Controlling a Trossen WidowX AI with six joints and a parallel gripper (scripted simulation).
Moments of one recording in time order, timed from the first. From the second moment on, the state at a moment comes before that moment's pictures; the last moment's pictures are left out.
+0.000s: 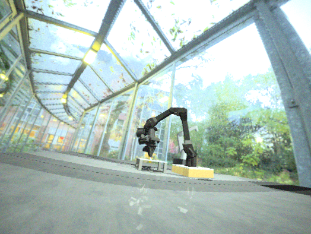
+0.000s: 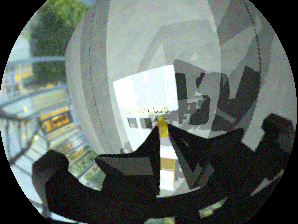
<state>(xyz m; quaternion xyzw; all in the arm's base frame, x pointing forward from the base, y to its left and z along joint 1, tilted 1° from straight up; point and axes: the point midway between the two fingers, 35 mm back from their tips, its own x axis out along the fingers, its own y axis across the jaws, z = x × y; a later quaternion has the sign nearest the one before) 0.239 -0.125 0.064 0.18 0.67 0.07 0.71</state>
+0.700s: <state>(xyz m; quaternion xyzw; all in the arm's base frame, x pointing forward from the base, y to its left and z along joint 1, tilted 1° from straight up) 0.239 -0.128 0.063 0.19 0.67 0.08 0.71</state>
